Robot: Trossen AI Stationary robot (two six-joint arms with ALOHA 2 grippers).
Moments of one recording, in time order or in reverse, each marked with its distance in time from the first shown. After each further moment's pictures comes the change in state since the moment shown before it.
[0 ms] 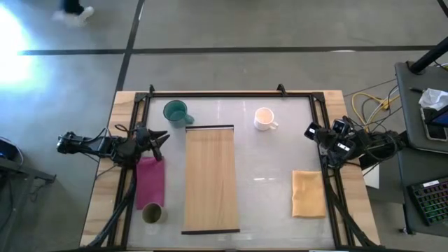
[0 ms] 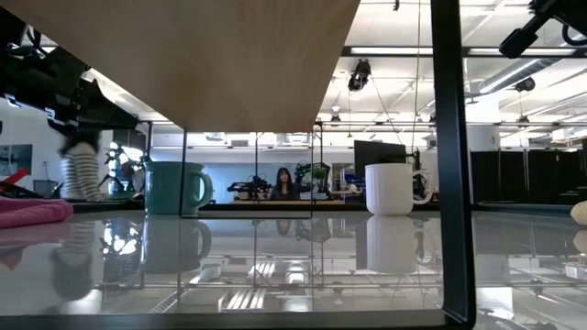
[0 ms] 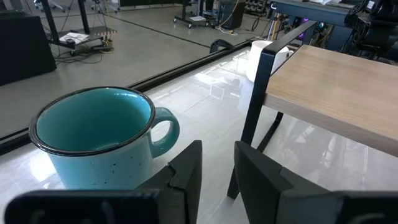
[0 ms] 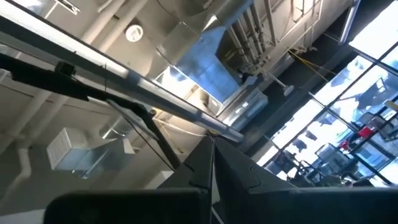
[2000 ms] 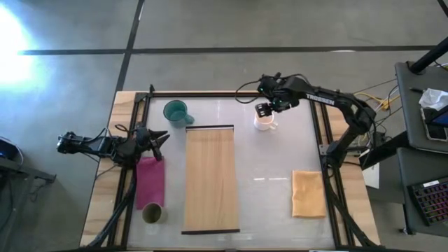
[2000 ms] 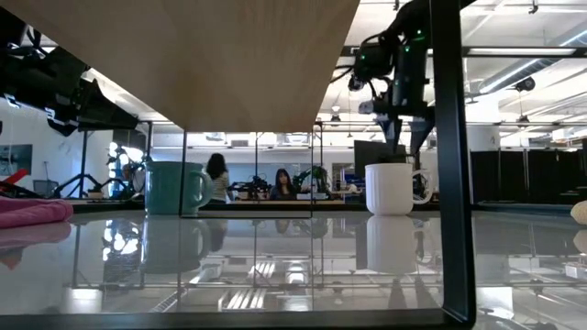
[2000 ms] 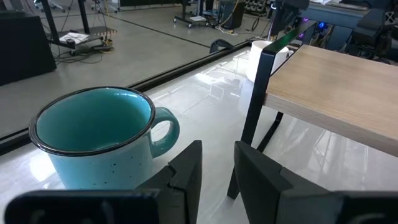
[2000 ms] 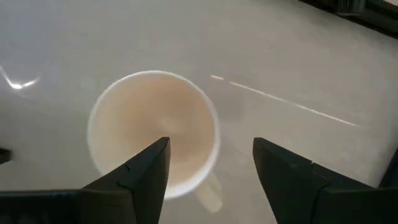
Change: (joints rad) left arm 0.000 0.000 0.000 0.000 0.000 0.000; right arm -0.828 1.632 1.333 -1.865 -0.100 -0.033
